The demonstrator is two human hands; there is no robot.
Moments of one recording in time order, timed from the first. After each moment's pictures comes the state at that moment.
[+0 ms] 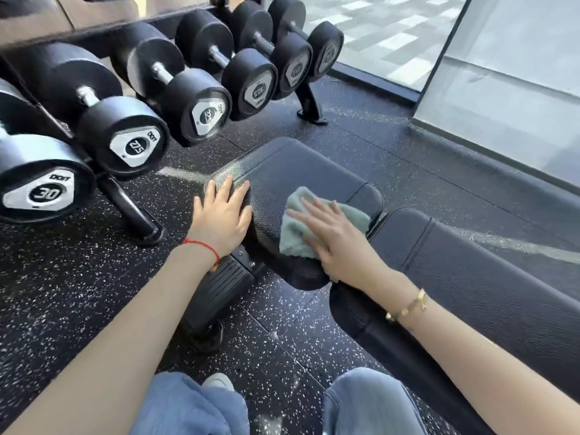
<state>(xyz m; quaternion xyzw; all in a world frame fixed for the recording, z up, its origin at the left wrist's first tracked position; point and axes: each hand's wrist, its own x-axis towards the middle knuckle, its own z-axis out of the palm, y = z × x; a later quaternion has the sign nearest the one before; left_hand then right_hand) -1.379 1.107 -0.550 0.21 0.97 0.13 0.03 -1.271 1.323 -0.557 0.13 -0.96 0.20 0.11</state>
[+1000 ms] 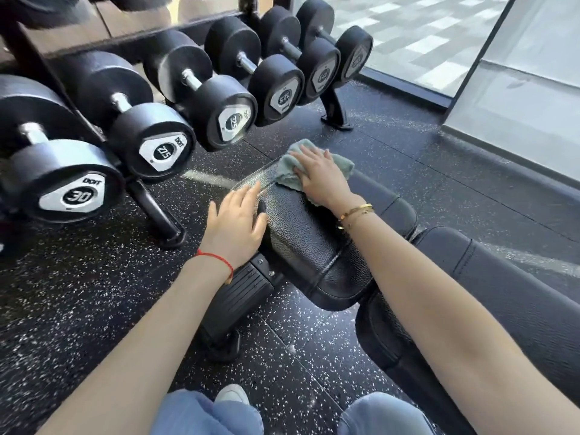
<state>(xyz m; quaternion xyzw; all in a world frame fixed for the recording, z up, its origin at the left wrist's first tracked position) -1.387 1.095 -0.544 0.19 0.96 0.18 -0.01 -1.453 1.307 -0.548 0.07 -0.98 0.17 0.11</state>
